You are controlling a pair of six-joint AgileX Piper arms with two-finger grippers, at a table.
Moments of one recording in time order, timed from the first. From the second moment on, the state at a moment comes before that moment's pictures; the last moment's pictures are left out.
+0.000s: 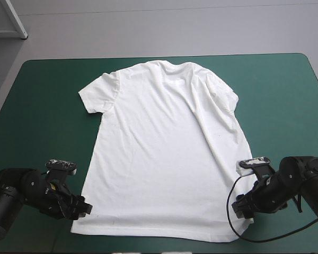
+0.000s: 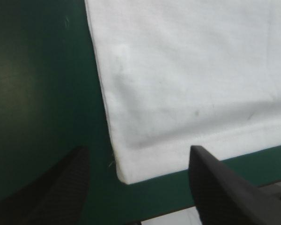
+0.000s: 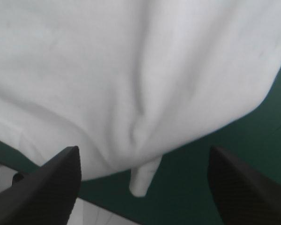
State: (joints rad) left arm -0.15 0.95 -0.68 -0.17 1.23 0.13; right arm 0.23 1.08 -0.70 0.24 1.19 -0.16
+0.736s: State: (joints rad) left arm -0.15 1.66 -1.31 -0.12 0.90 0.11; right arm 0.23 1.08 -0.99 0.04 1.06 0.06
